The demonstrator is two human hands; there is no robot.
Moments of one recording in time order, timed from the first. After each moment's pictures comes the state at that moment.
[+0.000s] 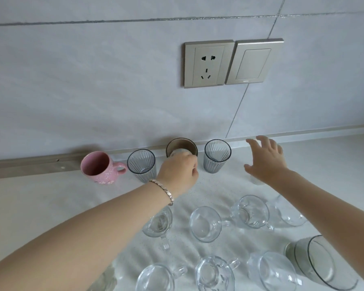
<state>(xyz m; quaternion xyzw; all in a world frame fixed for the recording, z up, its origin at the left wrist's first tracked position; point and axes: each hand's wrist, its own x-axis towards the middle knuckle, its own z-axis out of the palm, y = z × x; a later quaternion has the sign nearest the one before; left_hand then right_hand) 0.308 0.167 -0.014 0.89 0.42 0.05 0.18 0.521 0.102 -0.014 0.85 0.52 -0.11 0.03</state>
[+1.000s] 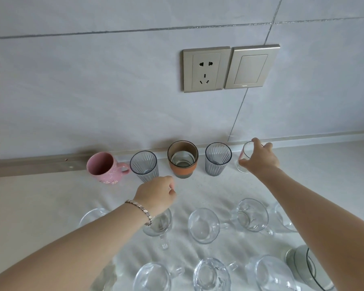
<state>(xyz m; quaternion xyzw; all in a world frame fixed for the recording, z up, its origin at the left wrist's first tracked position) 0.261 0.145 -0.020 0.81 0.53 -0.08 0.24 0.537 0.128 -0.043 0.90 0.38 -0.17 -0.07</state>
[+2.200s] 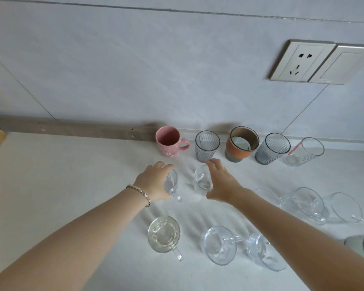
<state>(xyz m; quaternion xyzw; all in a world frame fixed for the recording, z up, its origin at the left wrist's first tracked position) 0.075 0.153 -0.046 0.80 0.53 -0.12 0.24 0.275 0.105 -0.034 0.70 0.66 -0.29 0.02</state>
